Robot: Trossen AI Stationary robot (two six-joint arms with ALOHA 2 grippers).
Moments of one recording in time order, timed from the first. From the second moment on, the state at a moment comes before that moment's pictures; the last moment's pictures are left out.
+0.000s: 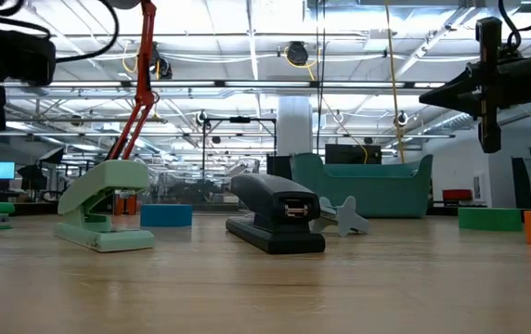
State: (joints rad) left arm -0.40 0.58 0.43 -0.70 0.09 -1.08; right arm 0.06 0.07 0.06 0.00 0.55 1.01
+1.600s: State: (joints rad) left arm -0.44 1.28 0.66 -0.91 -0.05 -0.28; right arm 0.06 0.16 0.06 -0.05 0.55 1.04
